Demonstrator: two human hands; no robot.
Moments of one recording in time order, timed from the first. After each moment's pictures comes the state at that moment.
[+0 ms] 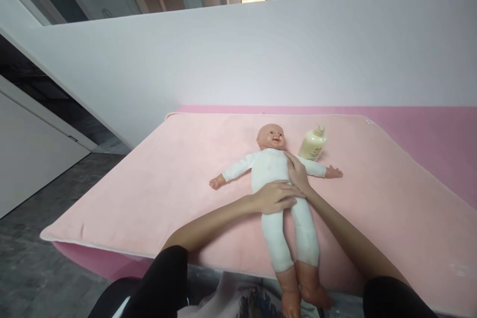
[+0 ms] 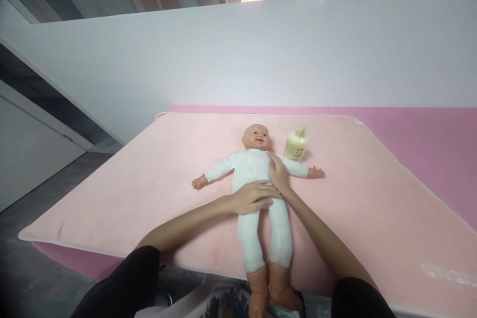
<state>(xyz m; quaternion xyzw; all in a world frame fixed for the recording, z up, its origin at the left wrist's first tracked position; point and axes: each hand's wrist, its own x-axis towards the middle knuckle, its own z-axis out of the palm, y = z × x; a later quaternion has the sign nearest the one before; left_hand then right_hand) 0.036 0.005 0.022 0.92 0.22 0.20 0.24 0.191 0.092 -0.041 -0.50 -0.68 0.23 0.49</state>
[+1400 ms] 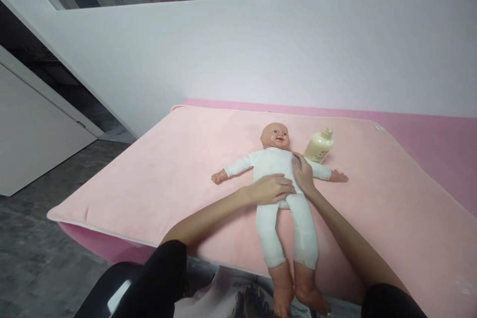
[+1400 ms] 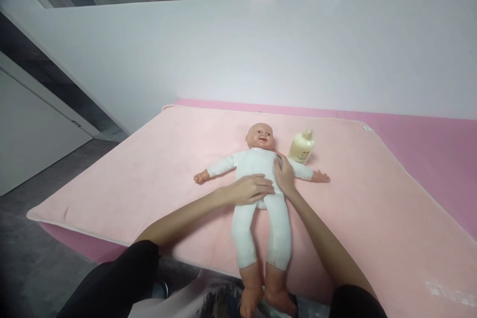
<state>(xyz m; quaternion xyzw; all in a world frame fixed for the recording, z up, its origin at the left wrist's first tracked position) 0.020 0.024 0.026 0.93 0.24 0.19 0.21 0.199 0.094 -0.037 -0.53 -0.65 0.22 0.50</state>
